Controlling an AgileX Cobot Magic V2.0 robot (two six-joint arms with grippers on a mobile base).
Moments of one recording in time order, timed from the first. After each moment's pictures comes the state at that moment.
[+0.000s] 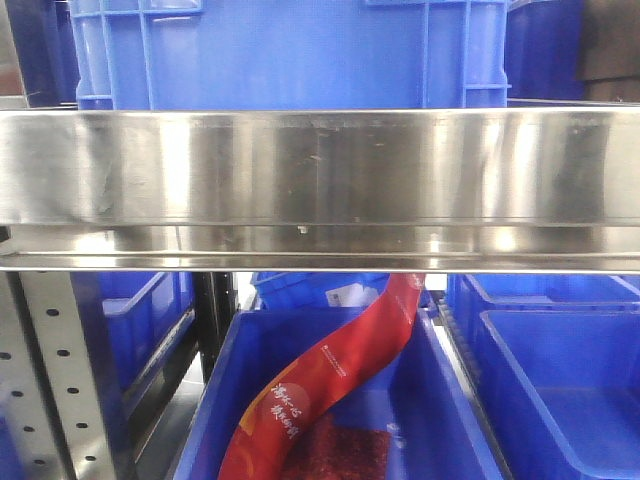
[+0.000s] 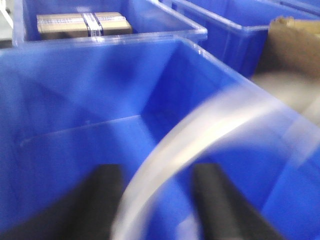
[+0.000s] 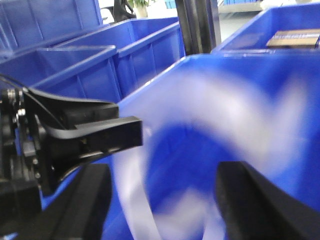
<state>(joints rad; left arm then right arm) -0.41 1.70 -1.75 -0.09 0.49 -0.03 0.43 1.54 -1.49 0.28 0.28 0.01</state>
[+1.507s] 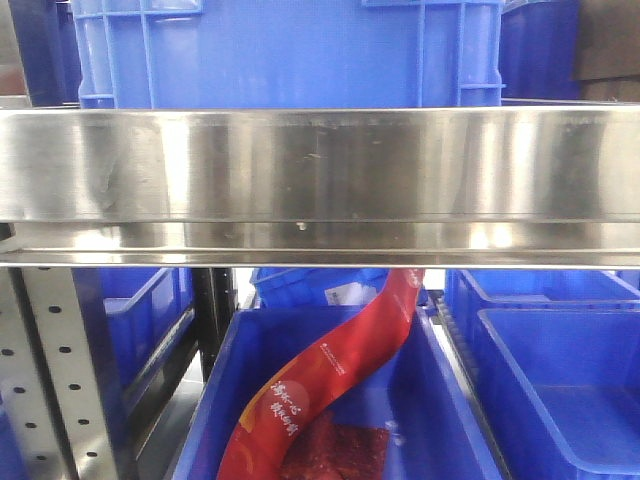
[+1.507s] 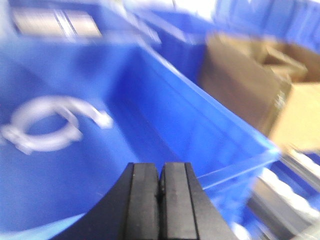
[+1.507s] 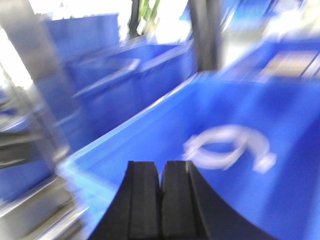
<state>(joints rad) -0.42 1.17 -1.32 -0.24 0.46 0.04 0.43 1.18 -1.33 0.21 0.36 0.01</state>
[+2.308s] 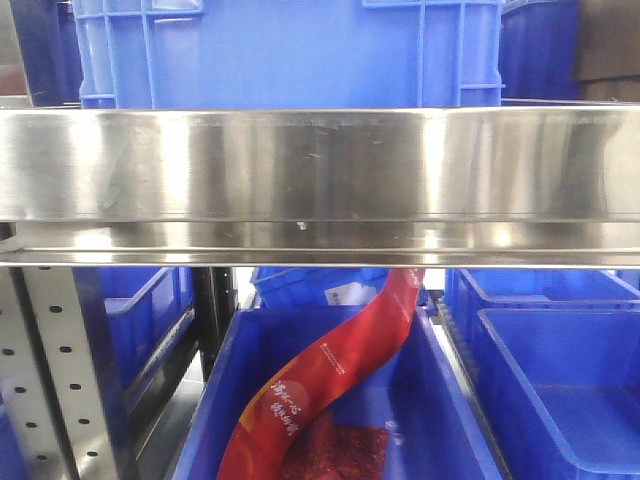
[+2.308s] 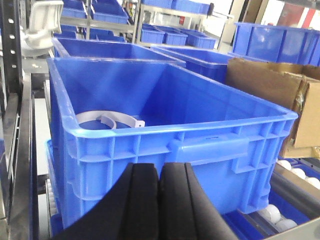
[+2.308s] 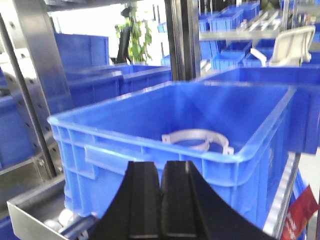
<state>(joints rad) -0.42 0.78 -0.80 -0.21 0.19 0.05 0.43 0.75 -0.78 0.15 0.11 0.01</state>
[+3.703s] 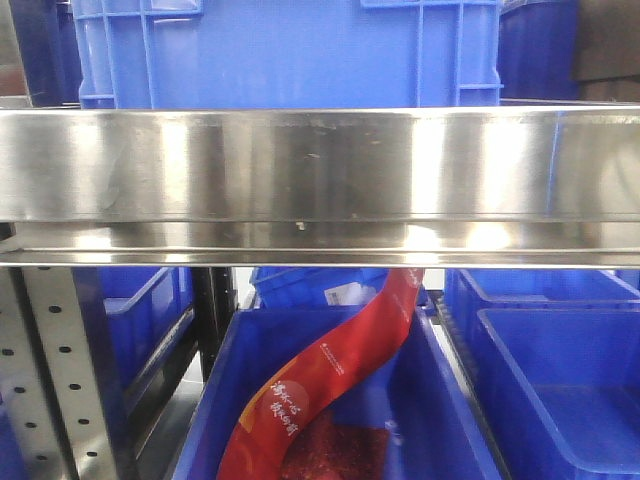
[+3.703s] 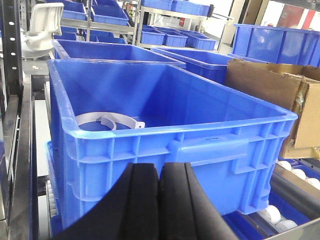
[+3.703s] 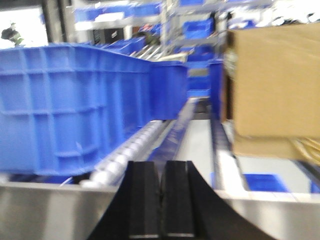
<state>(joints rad) -0.42 0.78 -0.80 -0.21 0.18 0.05 0.01 0.13 -0.05 0.11 -0.09 0.01</state>
